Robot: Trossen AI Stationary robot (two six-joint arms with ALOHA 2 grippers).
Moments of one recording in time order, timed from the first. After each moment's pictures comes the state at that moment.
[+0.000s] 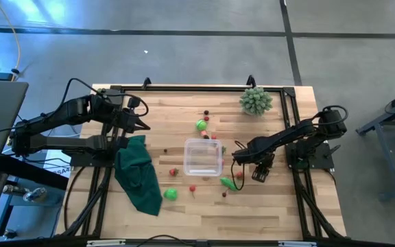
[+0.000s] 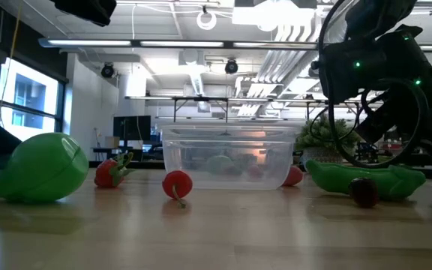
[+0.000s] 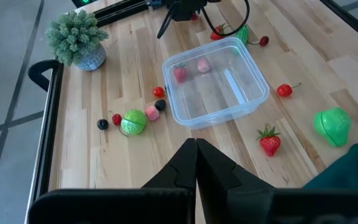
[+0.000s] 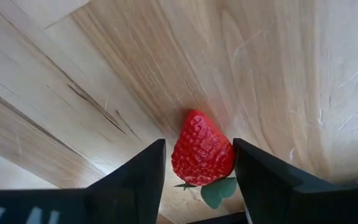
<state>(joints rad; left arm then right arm) 0.42 0.78 0.97 -0.86 0.27 0.52 0.16 1.64 0.80 -1.05 -0.21 0.56</state>
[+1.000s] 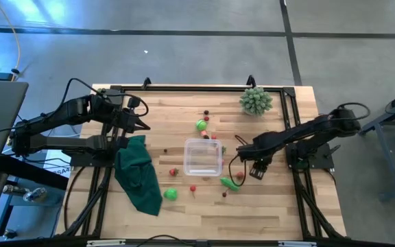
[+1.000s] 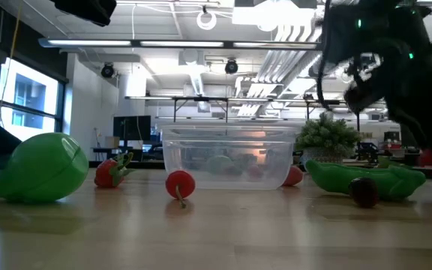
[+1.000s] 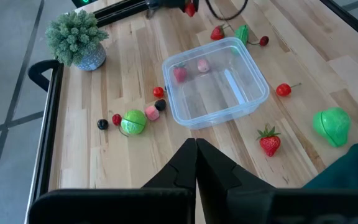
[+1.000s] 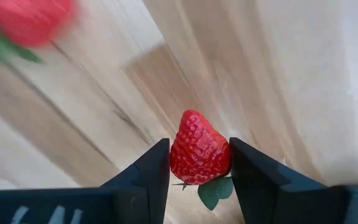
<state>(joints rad) 0.42 0.78 0.97 -0.86 0.27 0.52 0.16 1.44 0.82 -1.01 -0.13 0.67</state>
